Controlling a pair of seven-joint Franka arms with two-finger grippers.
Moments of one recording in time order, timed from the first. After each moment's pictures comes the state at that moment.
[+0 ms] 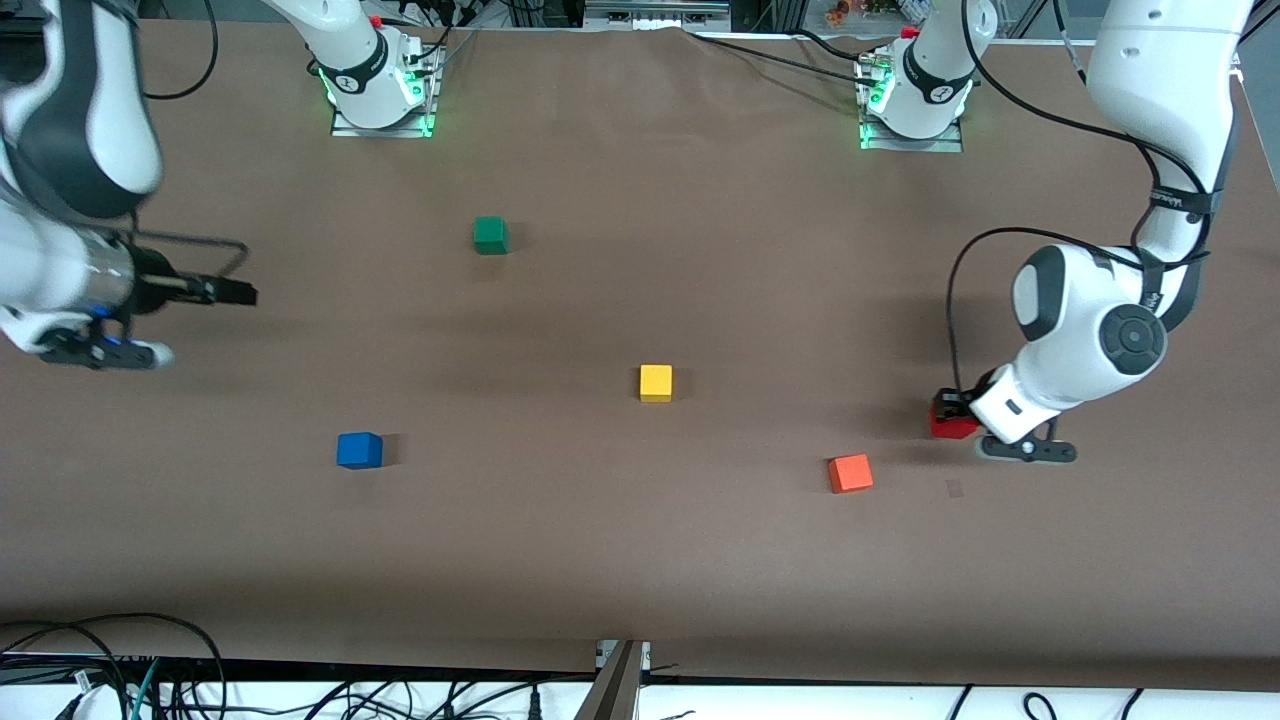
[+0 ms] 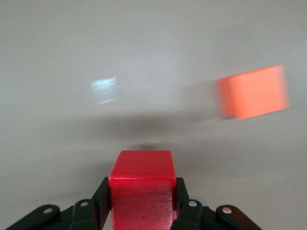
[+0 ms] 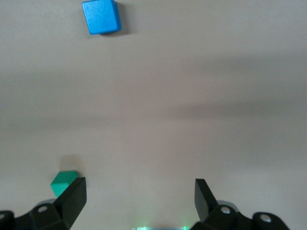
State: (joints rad) left arm 0.03 0.48 -0.14 -1.80 -0.03 2.29 -0.01; right arm 0.18 0.28 -0.20 -1.65 0.07 1.64 0.03
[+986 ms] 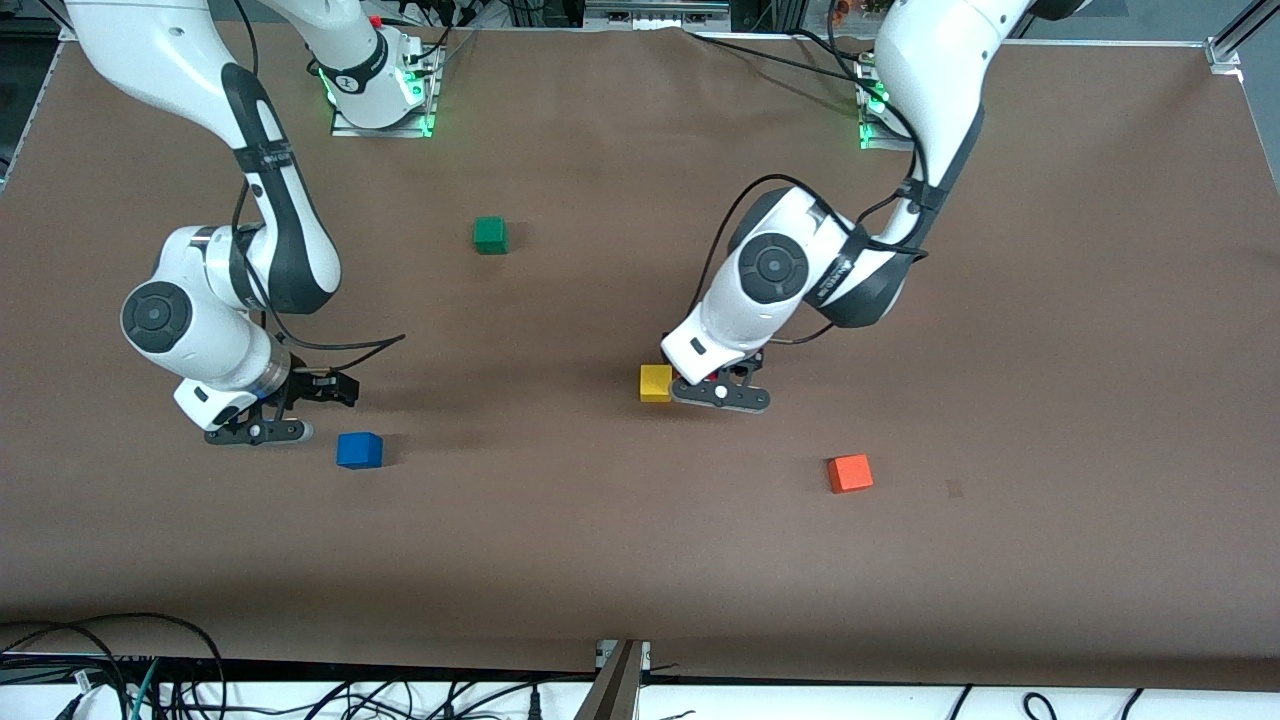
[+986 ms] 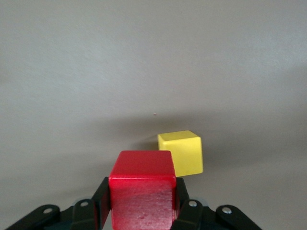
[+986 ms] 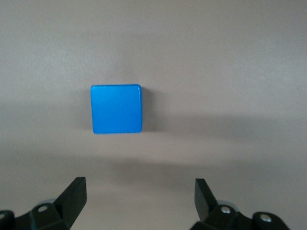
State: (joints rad) left arm -0.47 0.68 -0.19 -1.48 -0.03 2.20 -0.53; right arm 0.26 0.49 -0.20 -1.87 0.14 2.38 -0.05
